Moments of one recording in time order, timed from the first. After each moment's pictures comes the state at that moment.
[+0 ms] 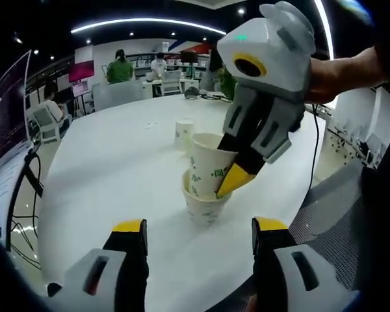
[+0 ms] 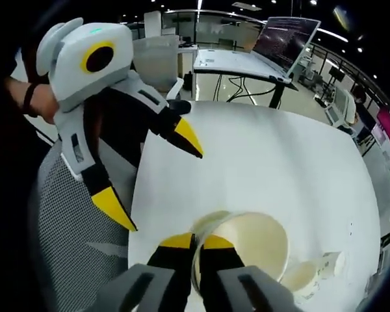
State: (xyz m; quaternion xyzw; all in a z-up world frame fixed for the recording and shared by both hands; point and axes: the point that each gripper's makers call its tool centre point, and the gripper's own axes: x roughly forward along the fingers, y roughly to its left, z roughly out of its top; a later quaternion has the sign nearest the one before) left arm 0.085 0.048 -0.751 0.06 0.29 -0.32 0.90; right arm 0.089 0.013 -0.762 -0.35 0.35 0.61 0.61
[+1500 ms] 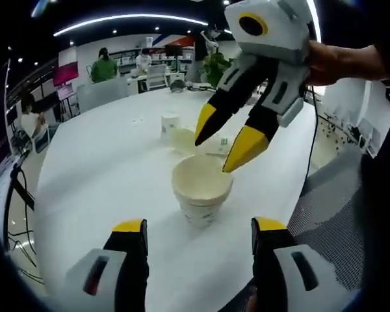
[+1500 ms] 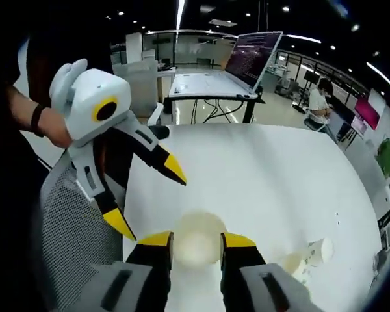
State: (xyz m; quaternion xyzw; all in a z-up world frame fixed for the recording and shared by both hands) left arm 0.093 0.029 -0.764 0.11 0.31 -0.37 0.87; right arm 0.120 -0.017 -0.740 -0.28 0.31 0.59 0.69
